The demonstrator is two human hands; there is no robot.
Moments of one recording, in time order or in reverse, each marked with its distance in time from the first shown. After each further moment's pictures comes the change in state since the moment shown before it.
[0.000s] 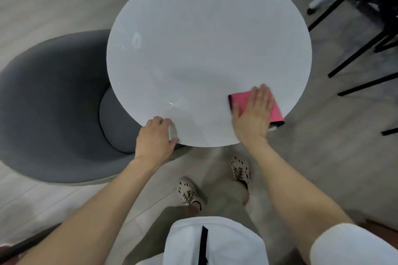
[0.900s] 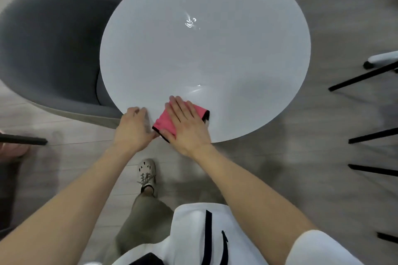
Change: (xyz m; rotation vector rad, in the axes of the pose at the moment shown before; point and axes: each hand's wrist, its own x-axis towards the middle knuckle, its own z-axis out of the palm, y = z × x) left_hand -0.009 0.176 0.040 -0.248 0.016 -0.685; right_hand 0.026 0.049 -0.011 0.024 -0.292 -1.222
